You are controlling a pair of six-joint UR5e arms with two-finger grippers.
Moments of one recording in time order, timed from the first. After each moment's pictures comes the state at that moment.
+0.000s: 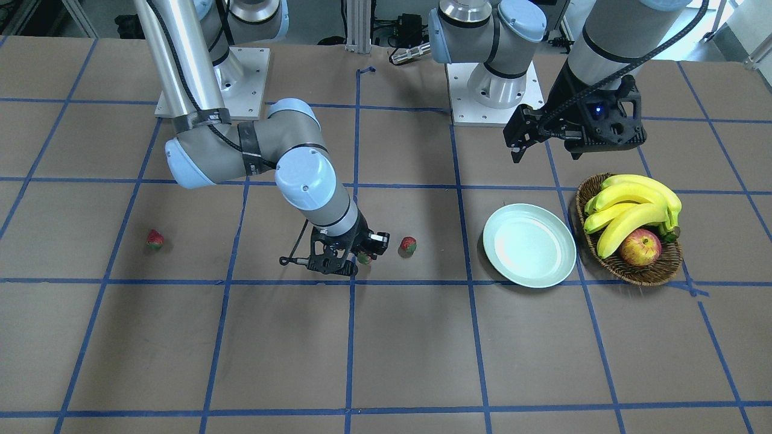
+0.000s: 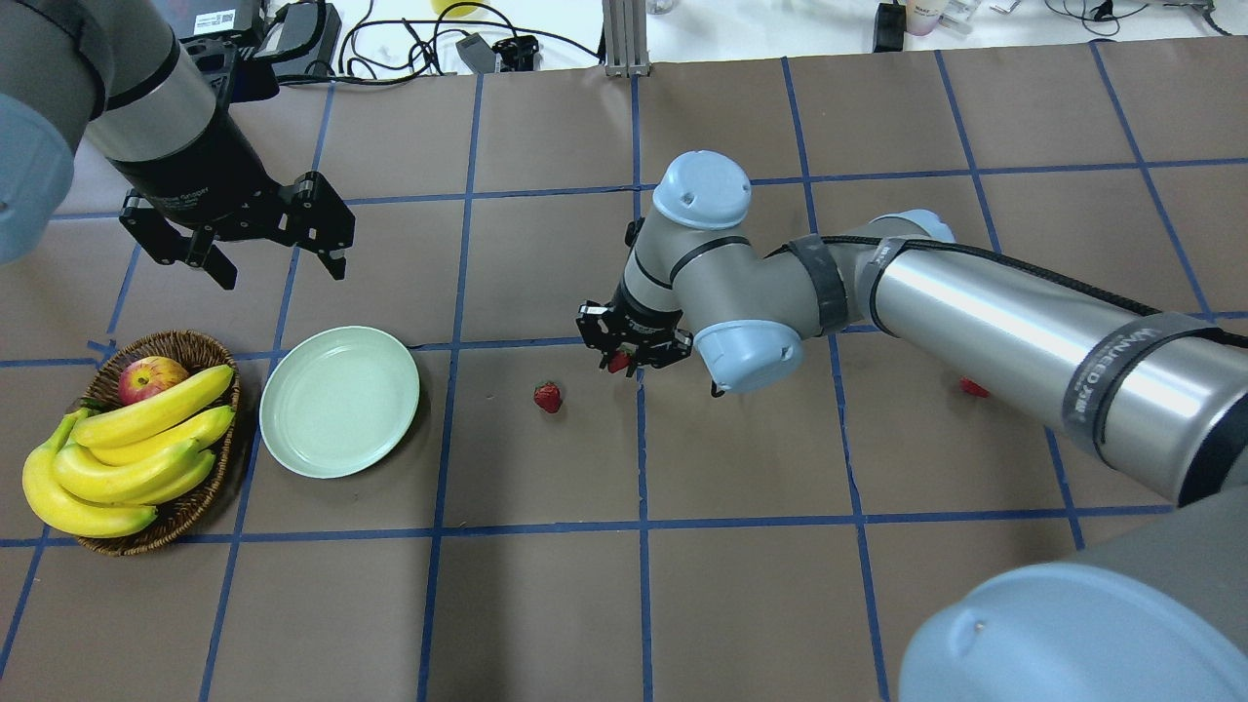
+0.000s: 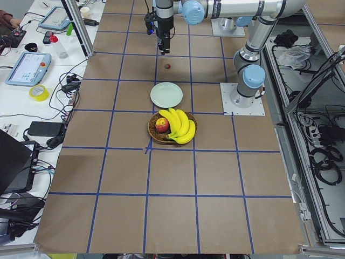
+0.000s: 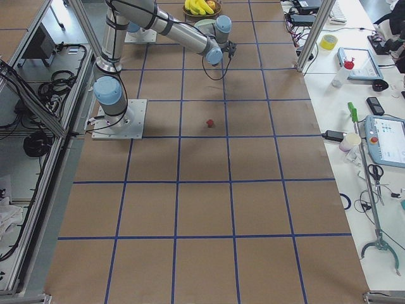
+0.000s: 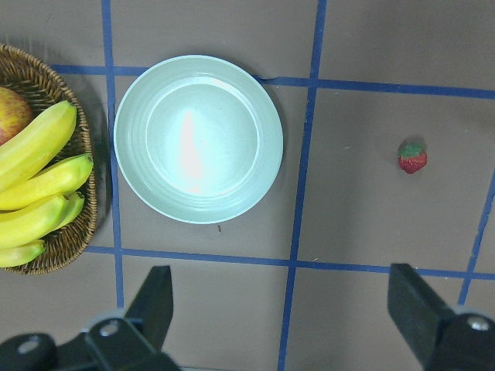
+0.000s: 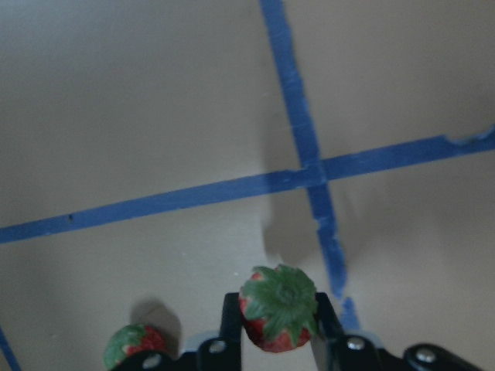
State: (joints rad) left arm -1.49 -1.53 -1.63 -1.59 1.60 0.00; right arm 1.92 -1.07 1.79 -2.35 -1.26 0.60
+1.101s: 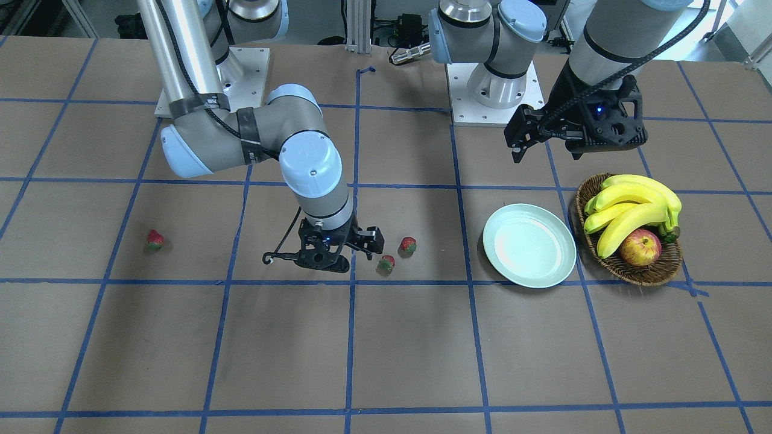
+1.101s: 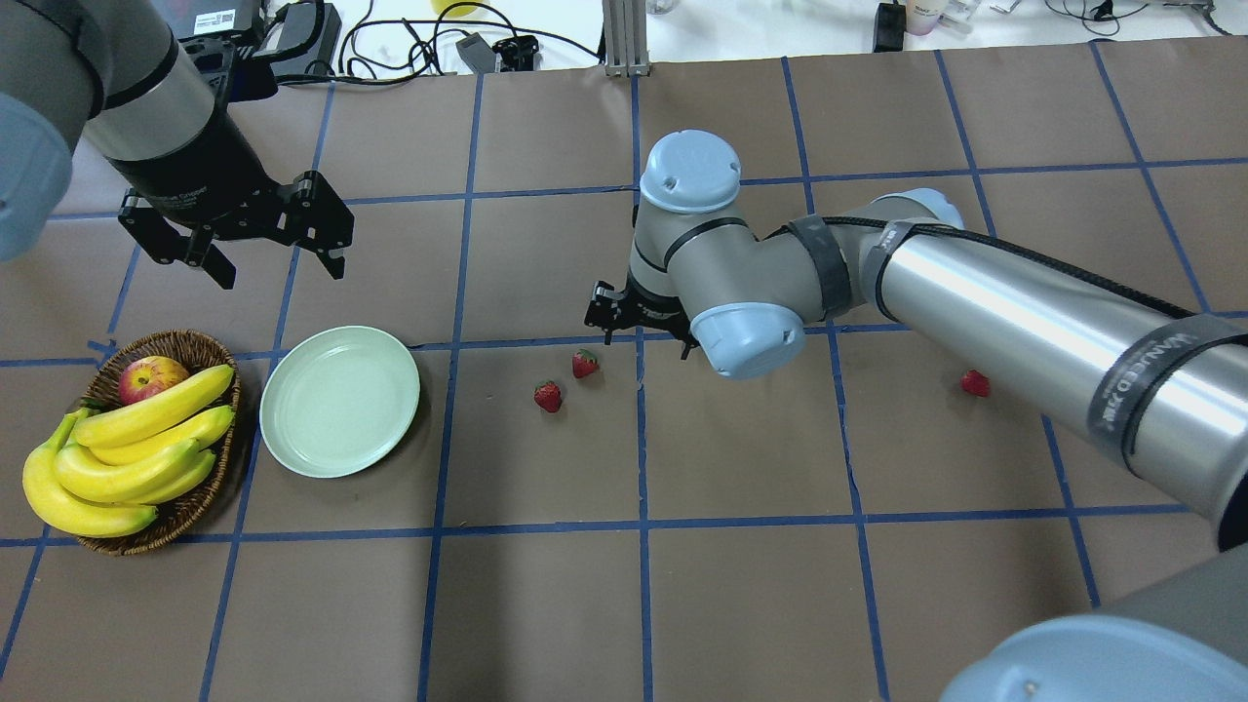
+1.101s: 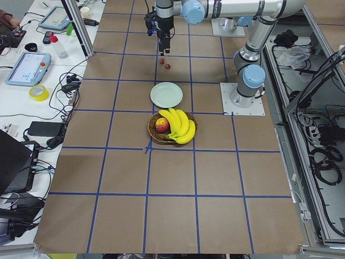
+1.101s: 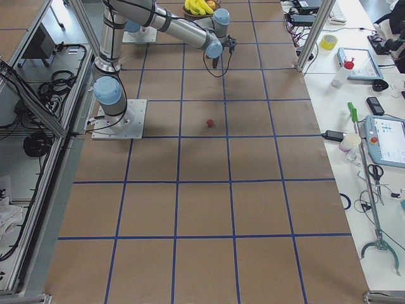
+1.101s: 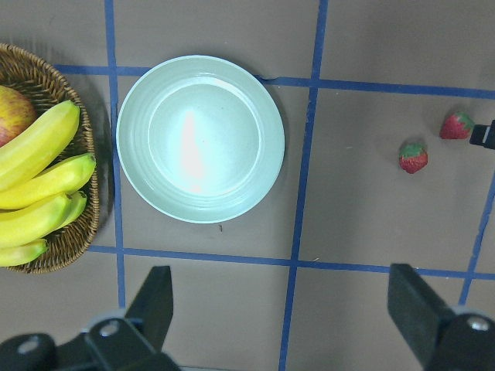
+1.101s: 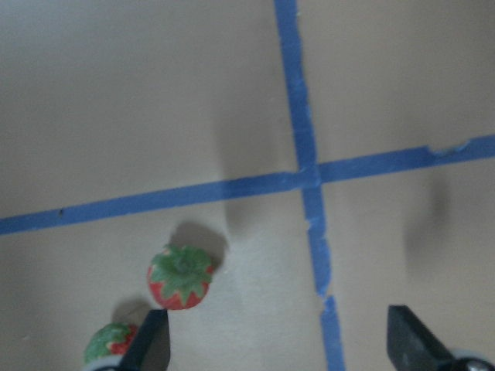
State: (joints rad) left arm -1.49 -1.53 -1.63 -1.59 1.61 0.00; right arm 1.87 -1.15 1.77 -2.21 -1.44 0.51
